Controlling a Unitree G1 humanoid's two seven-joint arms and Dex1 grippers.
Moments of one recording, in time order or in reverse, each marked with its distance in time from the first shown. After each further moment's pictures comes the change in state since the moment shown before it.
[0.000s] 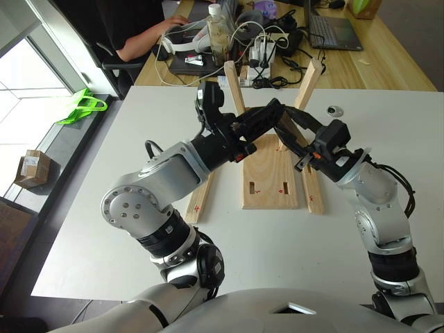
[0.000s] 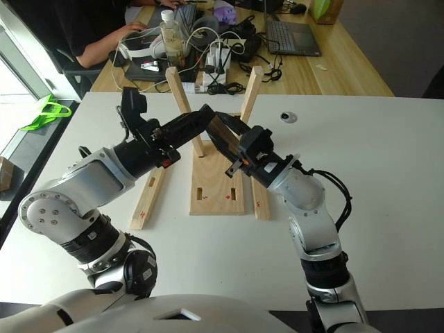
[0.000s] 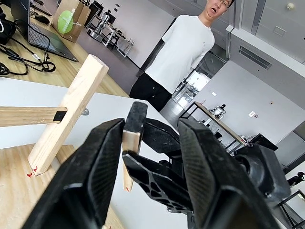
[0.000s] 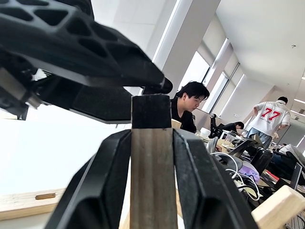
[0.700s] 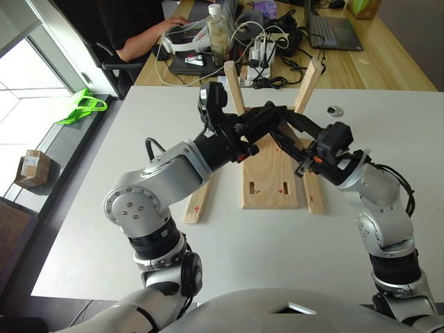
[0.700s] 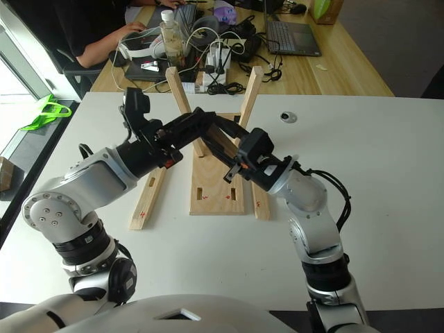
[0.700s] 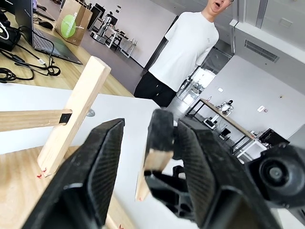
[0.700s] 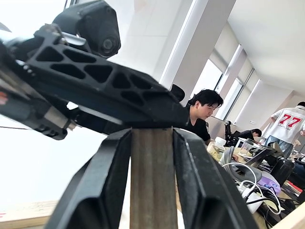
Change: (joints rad) left arm 0.084 0.217 -0.219 0.028 -0.101 -0.245 0.068; right arm 0.008 -0.009 -0.008 -0.039 0.065 0.020 0.045
